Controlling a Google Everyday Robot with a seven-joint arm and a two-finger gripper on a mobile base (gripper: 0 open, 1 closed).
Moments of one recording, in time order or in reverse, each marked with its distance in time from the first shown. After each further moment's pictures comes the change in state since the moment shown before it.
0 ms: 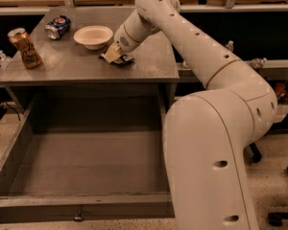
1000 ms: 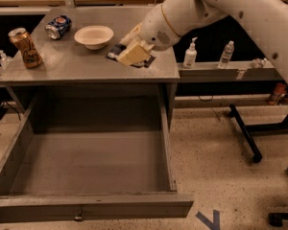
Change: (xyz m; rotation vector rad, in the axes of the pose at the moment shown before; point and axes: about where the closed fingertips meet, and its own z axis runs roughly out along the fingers) arm 0.021 0.138 -0.172 -0.138 -0.154 -0.310
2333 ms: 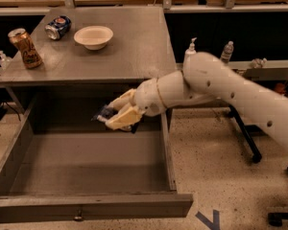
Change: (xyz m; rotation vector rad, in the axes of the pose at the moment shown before) arm 0.076 0.085 0.108 -0.105 -0.242 0.086
